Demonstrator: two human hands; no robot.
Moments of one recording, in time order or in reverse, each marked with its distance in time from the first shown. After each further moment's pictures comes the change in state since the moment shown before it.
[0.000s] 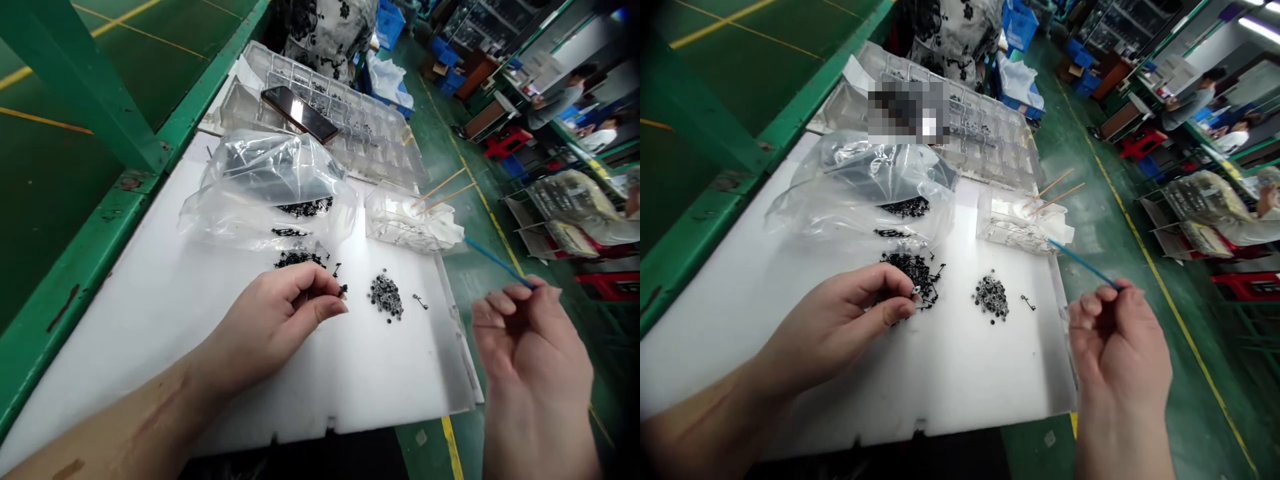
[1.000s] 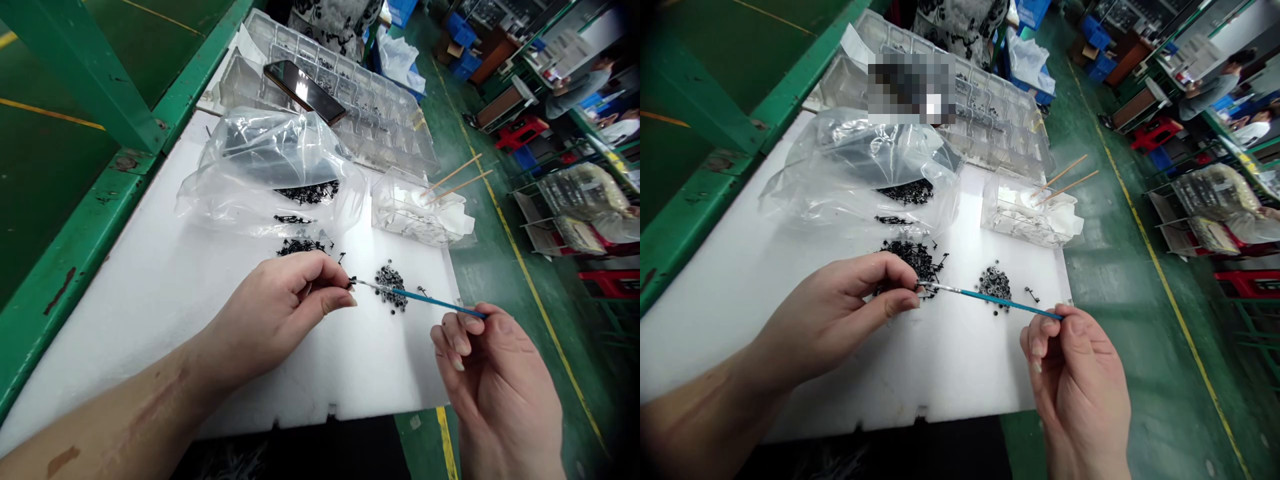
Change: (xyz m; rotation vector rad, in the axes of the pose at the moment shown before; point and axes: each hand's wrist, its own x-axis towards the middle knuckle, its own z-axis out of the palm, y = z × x) left_hand 0.000 0.000 0.001 0.060 0.019 0.130; right_hand -0.079 0.017 0.011 -0.128 -0.186 0.190
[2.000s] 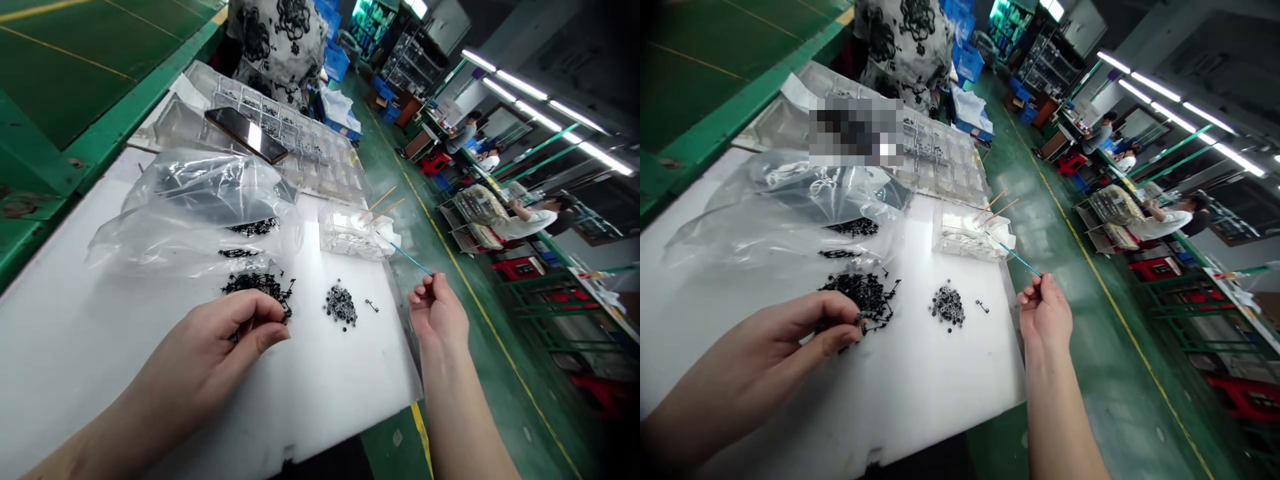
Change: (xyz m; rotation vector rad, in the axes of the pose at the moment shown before) left_hand 0.000 -0.014 0.001 0.077 -0.013 0.057; right_hand 0.124 -0.015 -0.056 0.034 0.339 -0.187
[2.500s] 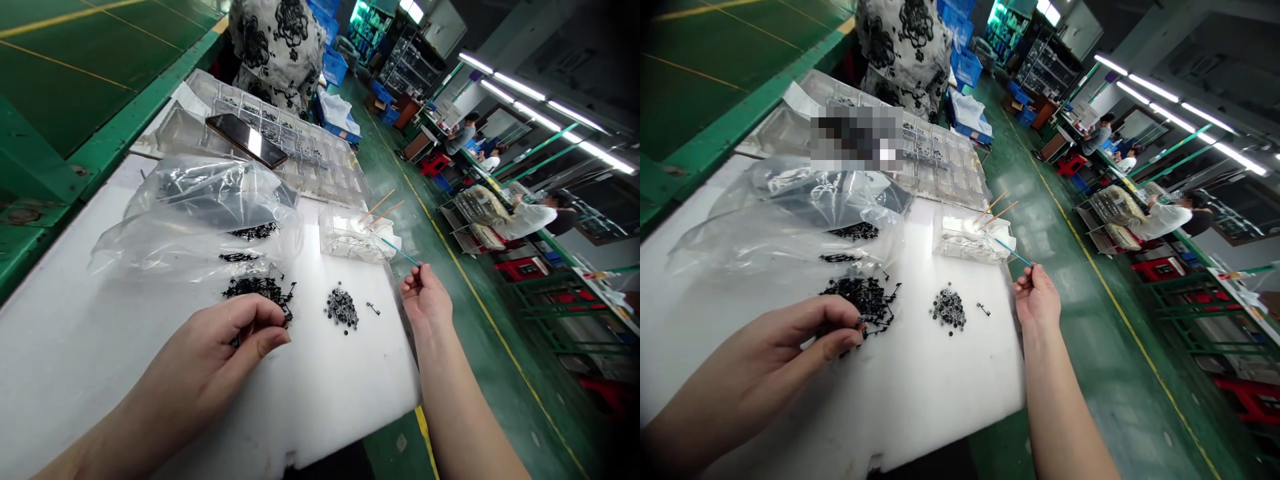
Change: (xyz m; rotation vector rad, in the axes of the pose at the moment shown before) left_hand -0.002 0.012 0.006 -0.038 0.065 -0.118; right_hand 0.043 0.026 0.006 -0.055 0.020 0.072
